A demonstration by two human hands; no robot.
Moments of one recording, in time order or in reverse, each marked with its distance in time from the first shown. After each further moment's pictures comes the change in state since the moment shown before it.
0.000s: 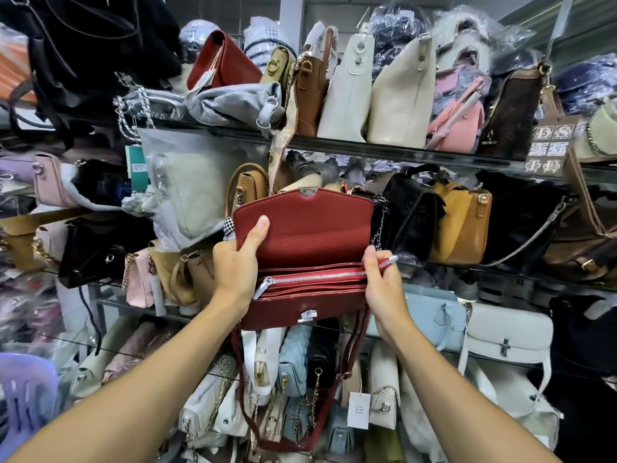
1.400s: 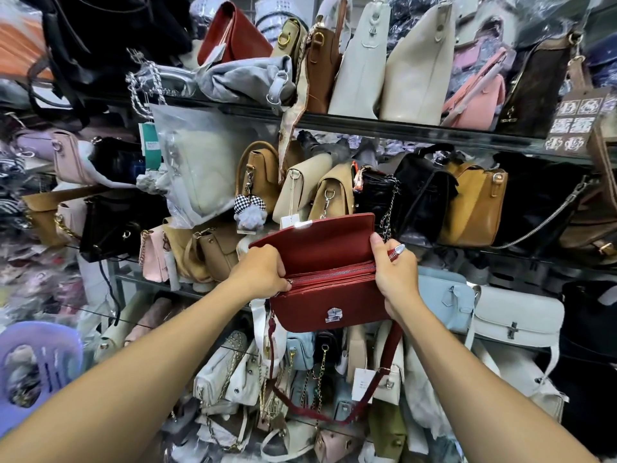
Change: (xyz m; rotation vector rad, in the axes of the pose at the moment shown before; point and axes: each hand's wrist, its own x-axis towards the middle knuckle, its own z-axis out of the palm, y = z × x) left_hand 0.004 -0.028 -0.020 1.381 -0.567 -0.099; right_hand -0.004 0.000 -0.009 -0.259 0.129 -0.002
